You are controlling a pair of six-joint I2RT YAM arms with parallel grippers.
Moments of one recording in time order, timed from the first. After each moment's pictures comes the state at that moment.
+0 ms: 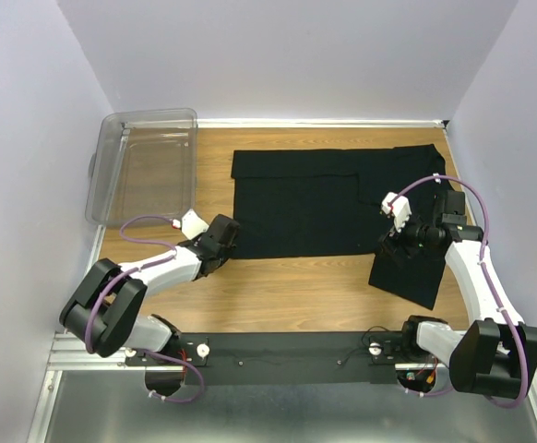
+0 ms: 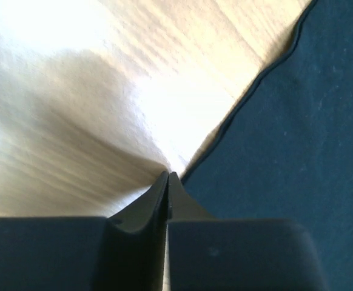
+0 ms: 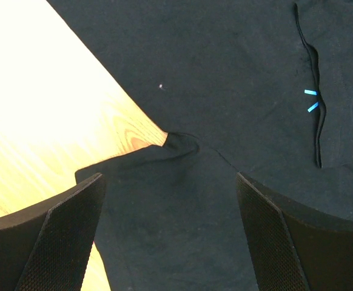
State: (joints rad) left arm -0.60 1.37 0.57 -0.19 -0.43 -1.30; right arm -0.14 1.09 0.75 -0.72 -0.59 -0.94
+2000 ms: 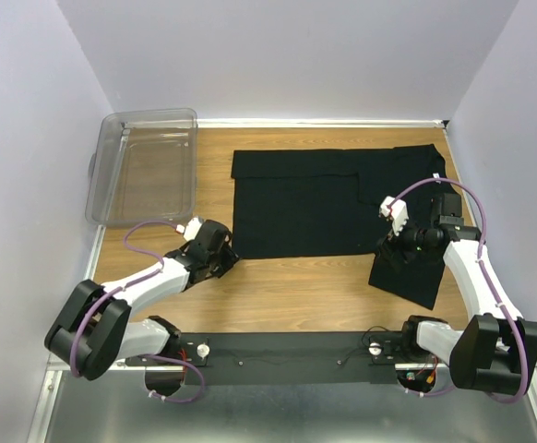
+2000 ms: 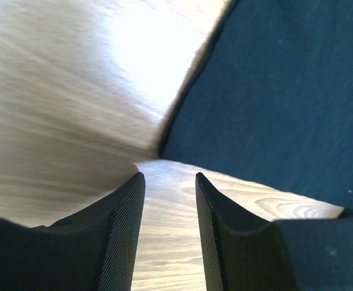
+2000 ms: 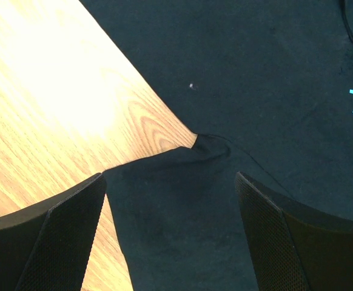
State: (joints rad) left arm -0.55 1.21 0.46 -0.16 -0.13 -1.20; right arm -0.14 1.11 0.73 -0.75 -0.65 -0.92
